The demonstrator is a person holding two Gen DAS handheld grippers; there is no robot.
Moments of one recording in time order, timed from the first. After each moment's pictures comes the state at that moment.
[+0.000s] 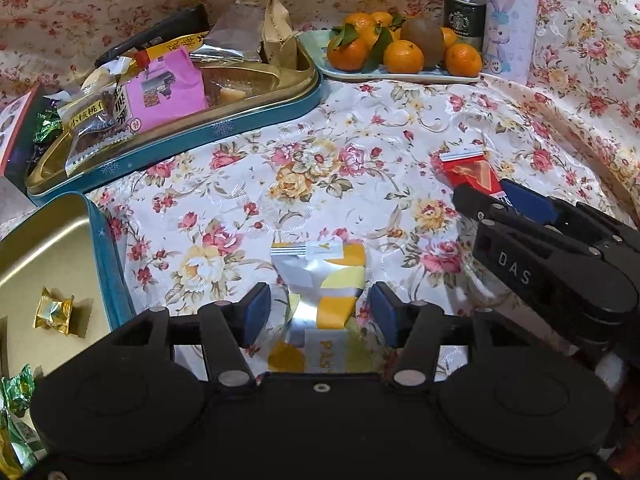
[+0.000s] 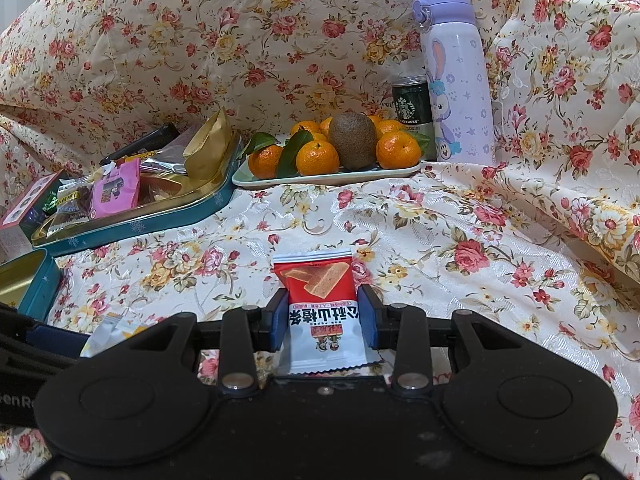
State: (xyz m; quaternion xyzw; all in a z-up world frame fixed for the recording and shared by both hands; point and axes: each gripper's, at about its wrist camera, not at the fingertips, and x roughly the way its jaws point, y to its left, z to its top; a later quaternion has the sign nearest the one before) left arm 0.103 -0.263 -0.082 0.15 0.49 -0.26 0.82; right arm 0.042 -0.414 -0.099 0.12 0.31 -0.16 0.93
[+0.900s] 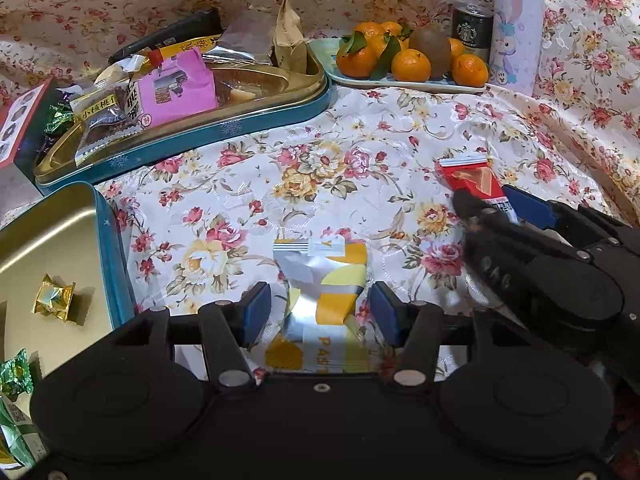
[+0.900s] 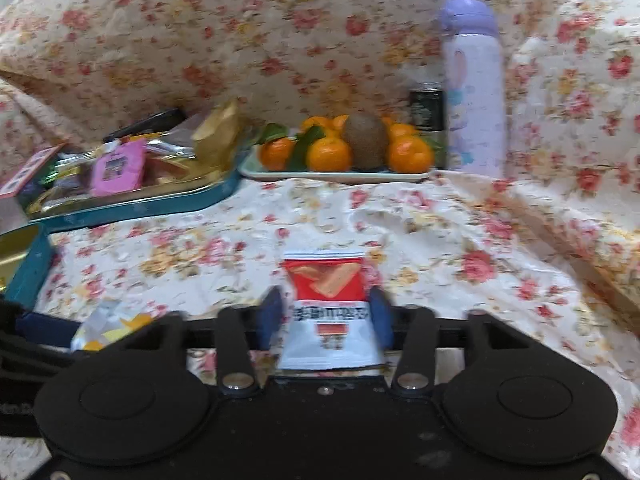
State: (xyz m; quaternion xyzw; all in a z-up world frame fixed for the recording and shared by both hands) left arm 0.096 -0.259 -0.083 0.14 0.48 -0.24 0.83; right arm 0.049 -0.405 -0.099 0.07 0.32 -0.17 0.93
